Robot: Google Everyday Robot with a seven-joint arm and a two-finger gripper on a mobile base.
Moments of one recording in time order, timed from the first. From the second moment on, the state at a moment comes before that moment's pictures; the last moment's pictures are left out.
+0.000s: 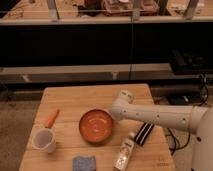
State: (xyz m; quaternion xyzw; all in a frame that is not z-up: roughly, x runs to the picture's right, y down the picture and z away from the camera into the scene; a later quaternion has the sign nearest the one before) arm 0.049 0.169 0.872 -0.18 -0.10 -0.29 0.93
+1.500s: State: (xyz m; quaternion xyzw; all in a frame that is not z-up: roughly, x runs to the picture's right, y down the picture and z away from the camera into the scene) arm -0.005 0.202 0.837 -0.17 -0.21 -0.41 0.87
